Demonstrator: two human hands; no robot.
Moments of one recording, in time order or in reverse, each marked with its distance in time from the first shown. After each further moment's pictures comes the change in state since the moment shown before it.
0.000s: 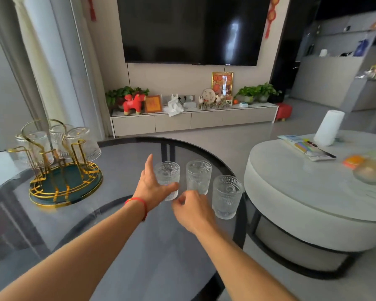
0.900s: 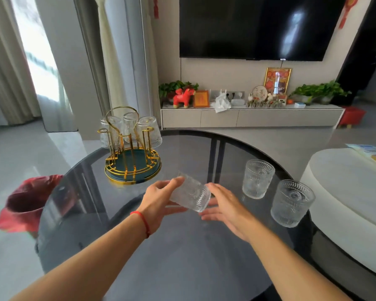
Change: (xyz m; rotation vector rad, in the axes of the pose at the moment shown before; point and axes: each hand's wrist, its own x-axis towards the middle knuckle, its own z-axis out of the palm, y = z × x) left_hand -0.065 -0.054 -0.092 -0.655 0.104 -0.386; right_hand -0.001 -0.042 0.033 0.772 -0.451 0.138
